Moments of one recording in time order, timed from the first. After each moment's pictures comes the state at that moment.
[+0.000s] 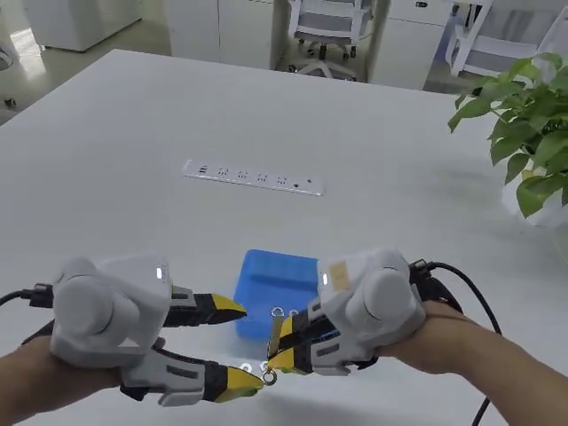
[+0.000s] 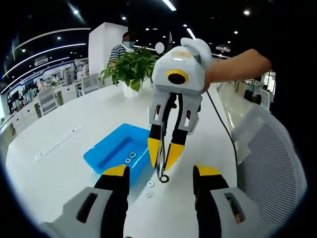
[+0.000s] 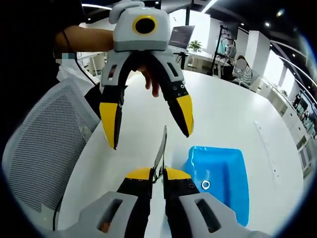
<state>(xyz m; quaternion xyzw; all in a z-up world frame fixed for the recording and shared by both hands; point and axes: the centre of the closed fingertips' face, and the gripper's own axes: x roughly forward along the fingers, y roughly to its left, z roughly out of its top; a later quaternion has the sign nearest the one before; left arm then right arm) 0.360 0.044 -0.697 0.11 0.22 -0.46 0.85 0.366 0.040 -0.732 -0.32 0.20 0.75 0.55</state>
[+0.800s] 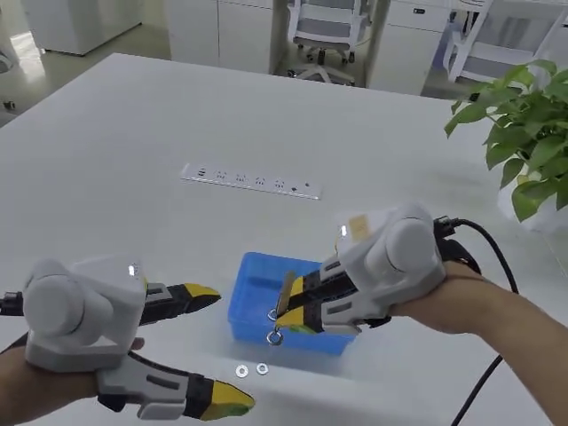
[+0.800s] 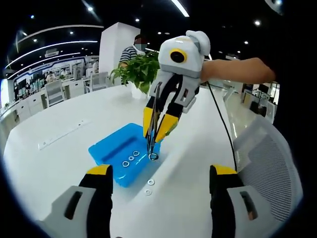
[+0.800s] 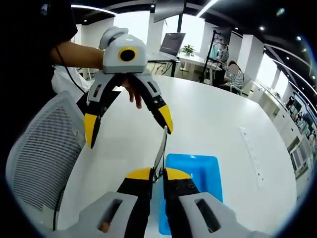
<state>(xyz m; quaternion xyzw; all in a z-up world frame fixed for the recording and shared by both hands) 0.360 0.059 -0.695 0.06 0.22 -0.43 0.87 0.397 0.039 -0.690 -0.32 0.18 0.73 0.58</state>
